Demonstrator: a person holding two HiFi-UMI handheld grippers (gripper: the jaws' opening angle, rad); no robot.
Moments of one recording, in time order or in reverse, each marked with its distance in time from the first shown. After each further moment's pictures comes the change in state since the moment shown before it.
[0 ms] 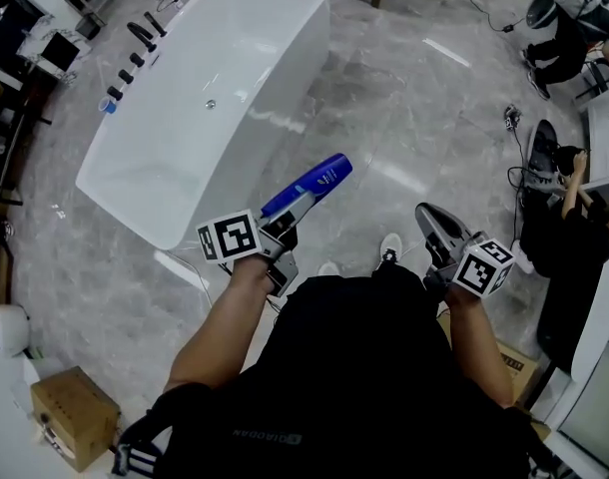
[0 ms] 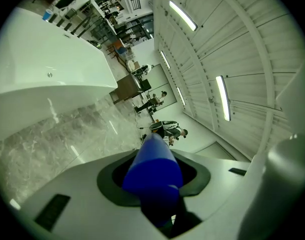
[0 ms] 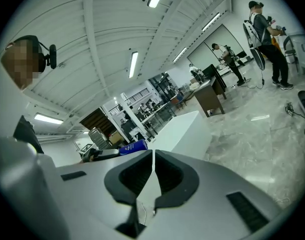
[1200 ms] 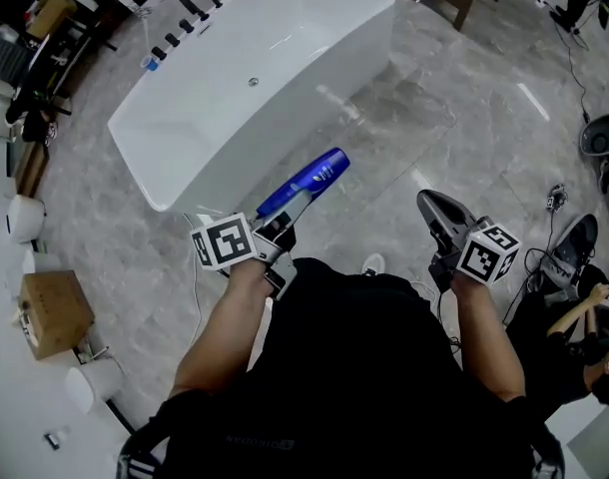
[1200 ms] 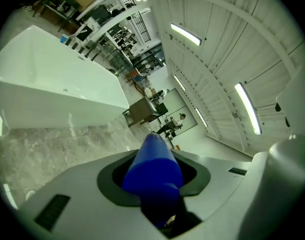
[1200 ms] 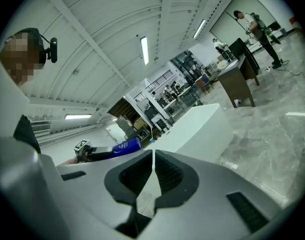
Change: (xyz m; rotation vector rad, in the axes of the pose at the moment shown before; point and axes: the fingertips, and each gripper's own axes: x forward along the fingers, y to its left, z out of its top) left arm 0.168 -0.042 0.051 -0.039 -0.332 0.258; right arm 0.084 -0.187 0.158 -0.056 0.234 0.342
